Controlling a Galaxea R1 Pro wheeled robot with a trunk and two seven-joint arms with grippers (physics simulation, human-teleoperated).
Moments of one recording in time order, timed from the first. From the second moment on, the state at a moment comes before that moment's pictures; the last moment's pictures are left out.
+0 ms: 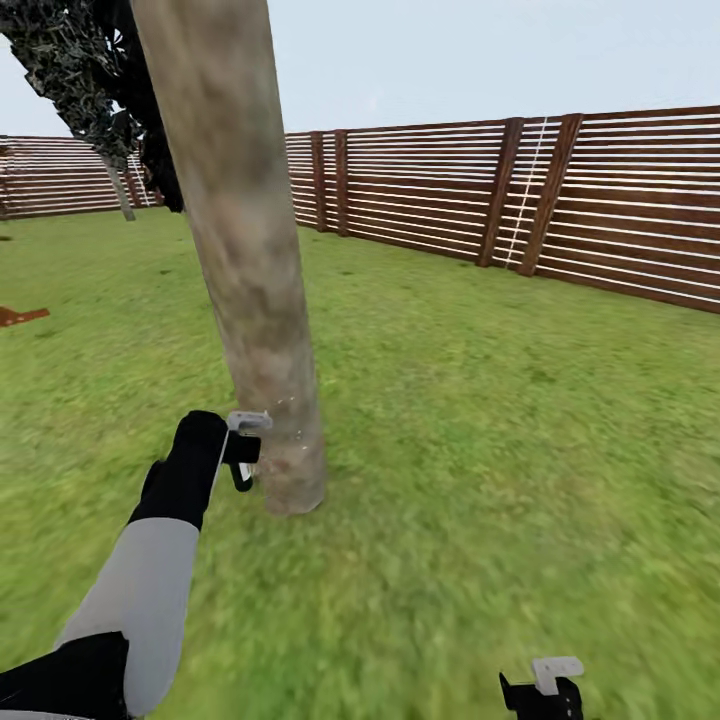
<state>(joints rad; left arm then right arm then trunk) -0.91 -0.09 0.20 -0.99 -0.53 1.02 -0.32 -0.46 -0.11 -0.35 -0.05 0.40 -0.38 0.00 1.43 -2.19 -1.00</state>
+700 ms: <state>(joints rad) -0.99 -0.09 0.21 -0.90 -0.56 1.00 -0.32 -0.46 -0.12 -0.35 -0.05 0.40 -0.38 0.00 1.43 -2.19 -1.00</state>
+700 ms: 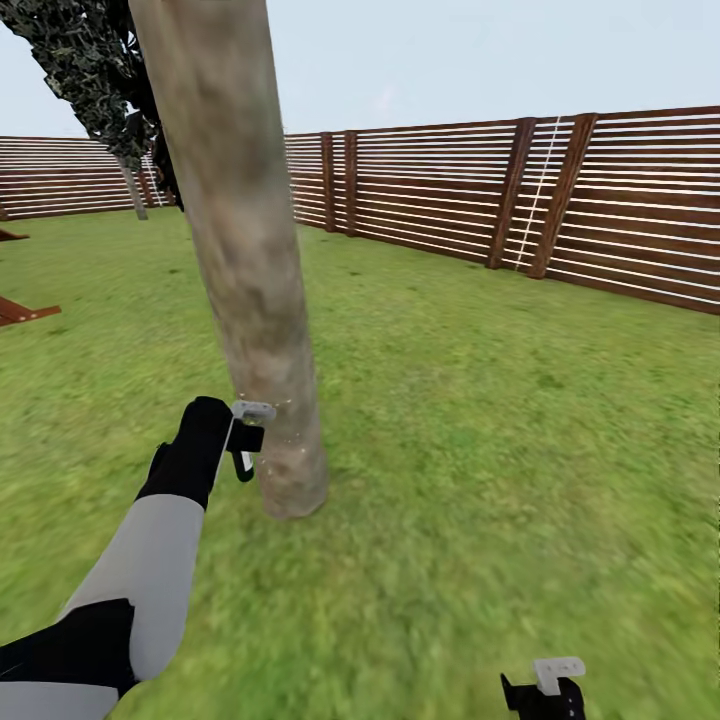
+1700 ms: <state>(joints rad) -0.76 -0.06 0.21 -0.97 -0.55 1.00 -0.32 -0.46 -0.11 -0.35 -0.05 0.41 -0.38 0.00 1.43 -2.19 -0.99</state>
